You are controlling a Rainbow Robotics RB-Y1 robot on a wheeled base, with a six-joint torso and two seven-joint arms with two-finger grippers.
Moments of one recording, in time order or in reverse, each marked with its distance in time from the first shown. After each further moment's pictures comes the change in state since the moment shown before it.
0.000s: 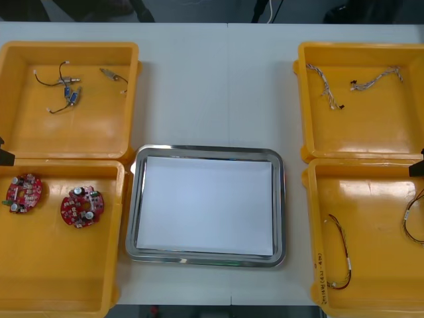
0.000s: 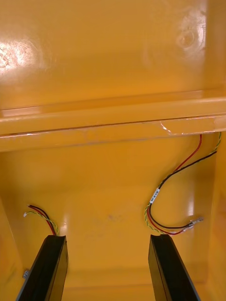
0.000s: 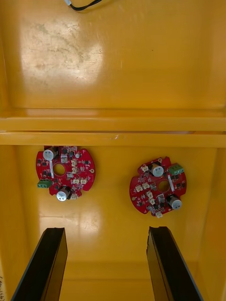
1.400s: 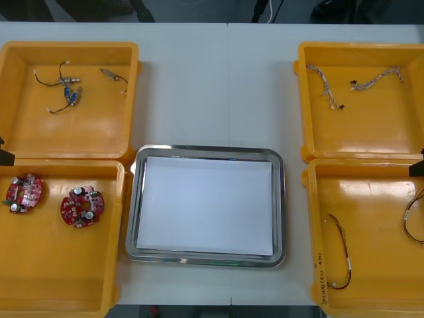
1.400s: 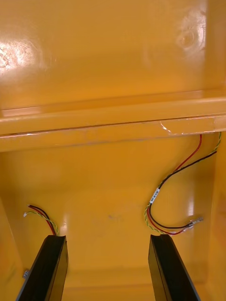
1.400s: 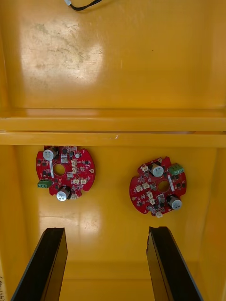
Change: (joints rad) right arm 0.000 0.000 0.000 0.000 0.000 0.000 0.000; left arm 0.000 0.000 0.000 0.000 0.000 0.000 0.000
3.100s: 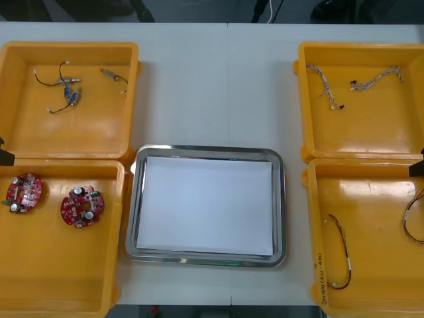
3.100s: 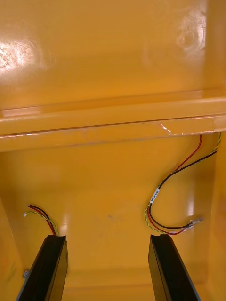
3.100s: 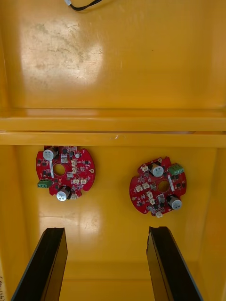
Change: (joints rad) right arm 0.000 0.000 0.000 0.000 0.000 0.000 0.000; left arm 0.000 0.000 0.000 0.000 0.000 0.000 0.000
